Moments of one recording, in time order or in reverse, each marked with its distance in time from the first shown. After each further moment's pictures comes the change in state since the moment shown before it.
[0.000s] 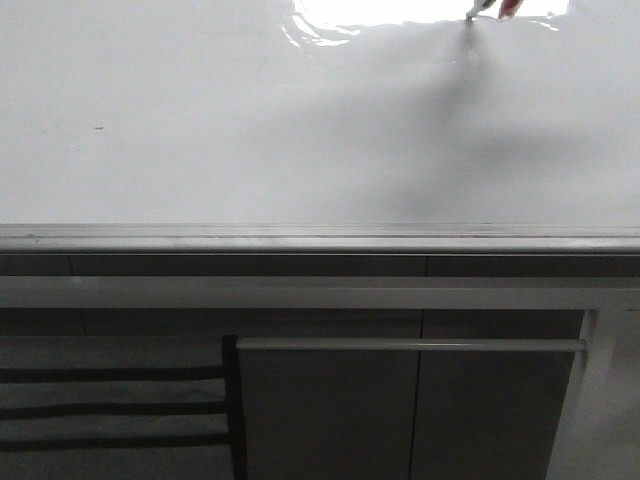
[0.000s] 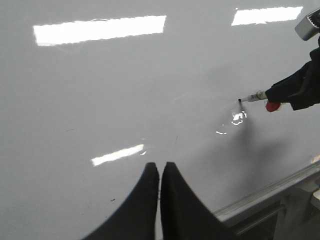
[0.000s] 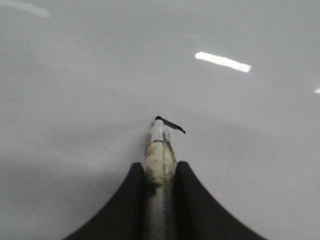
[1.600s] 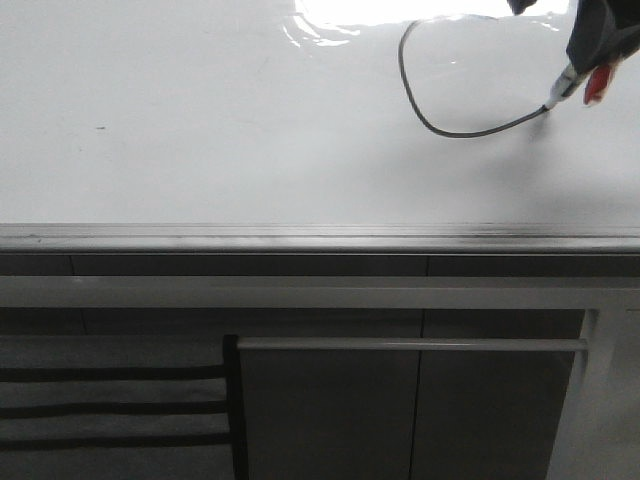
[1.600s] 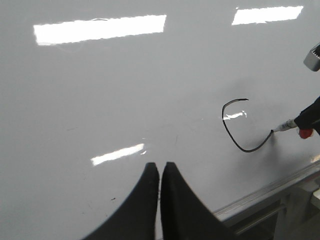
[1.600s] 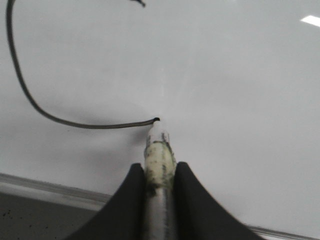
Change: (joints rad) left arm 0.000 0.000 0.000 0.000 0.002 -0.002; right arm -0.071 -0.042 0.050 0.255 0.167 -0.218
